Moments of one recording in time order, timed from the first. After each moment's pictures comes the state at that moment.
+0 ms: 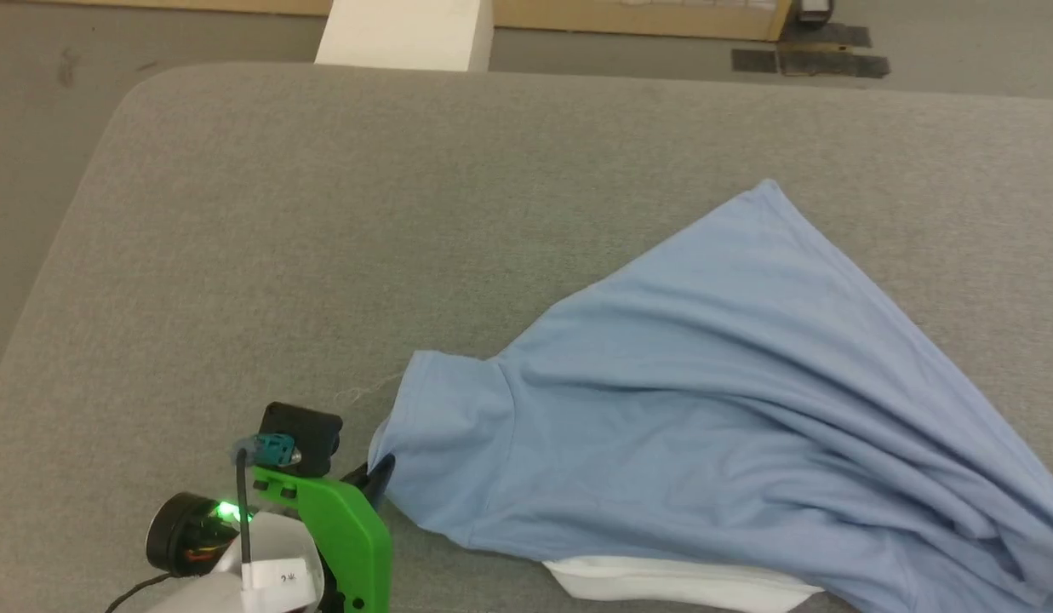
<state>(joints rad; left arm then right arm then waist) -0.27 0.75 -0.85 -0.31 -0.86 0.45 0.32 -0.05 -0.81 0.11 0.30 0.71 0.13 0.89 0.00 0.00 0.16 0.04</state>
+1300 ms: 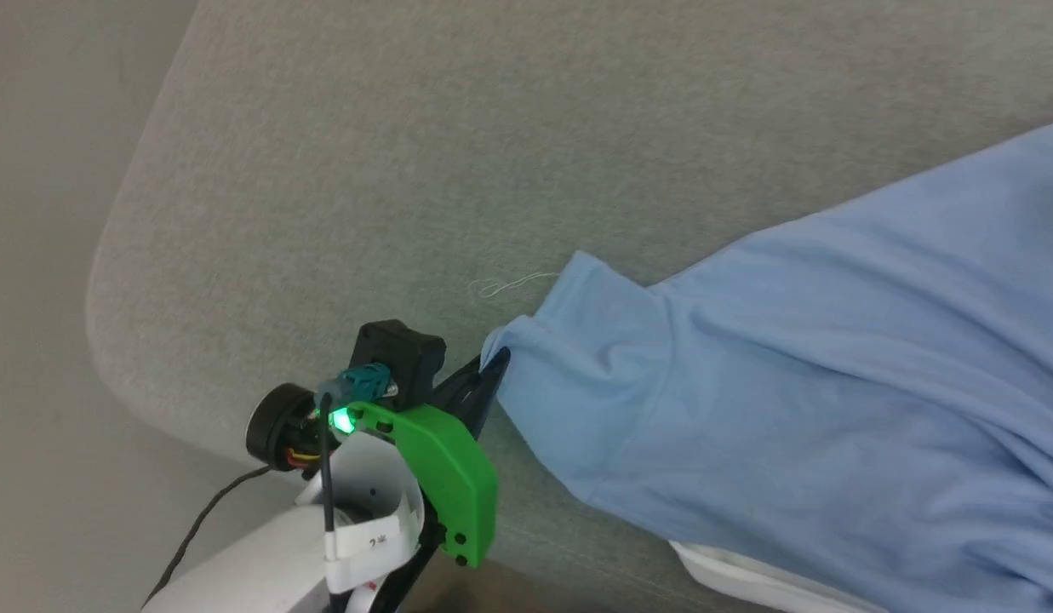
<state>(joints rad) -0.47 0.59 -0.90 -0.35 -0.76 0.42 0.29 -0.87 -0.78 0.32 0.29 0.60 0.13 1.10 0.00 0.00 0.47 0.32</state>
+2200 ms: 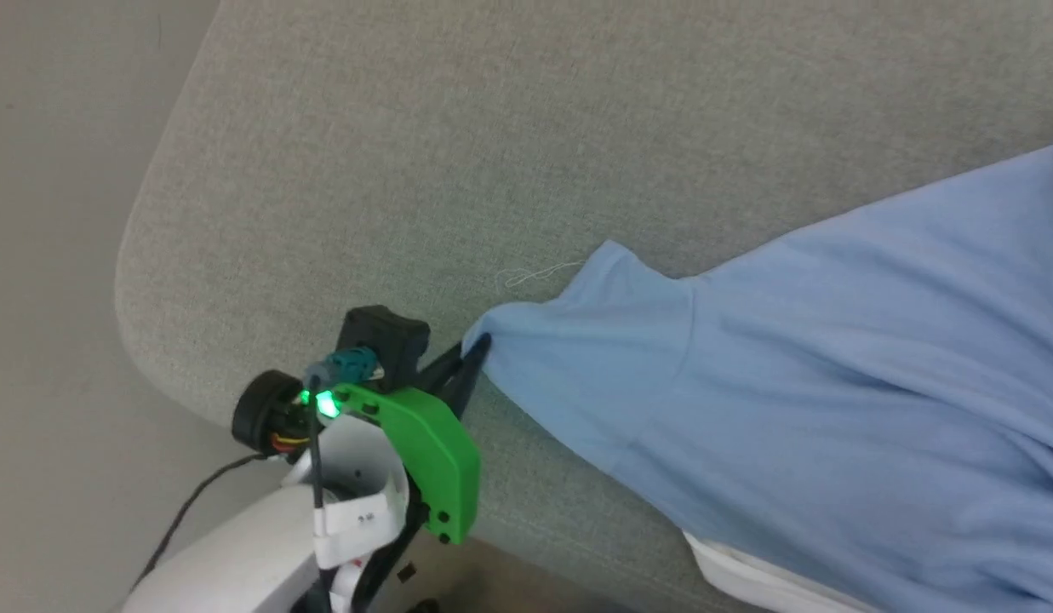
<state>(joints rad) -0.48 0.58 -0.88 -0.28 -0.77 0.41 0.27 -0.89 -0.82 0.42 0.38 0.69 0.13 0.93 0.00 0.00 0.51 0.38</state>
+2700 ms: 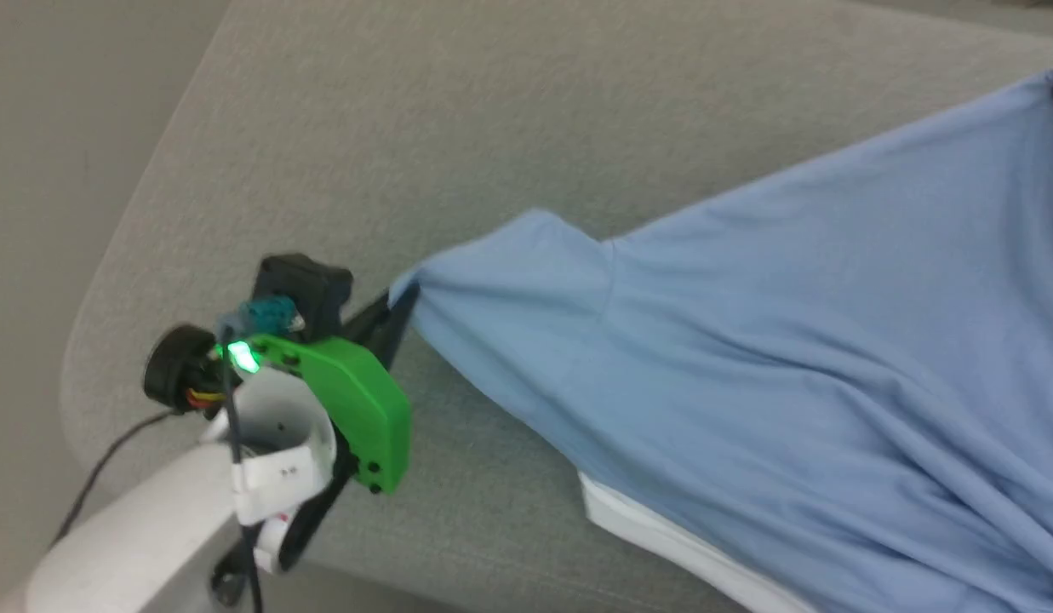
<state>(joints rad) -0.52 0.70 -0.82 -0.31 -0.78 0.40 0.32 -0.89 -0.88 0.52 0.29 0.86 0.13 0.62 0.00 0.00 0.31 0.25</state>
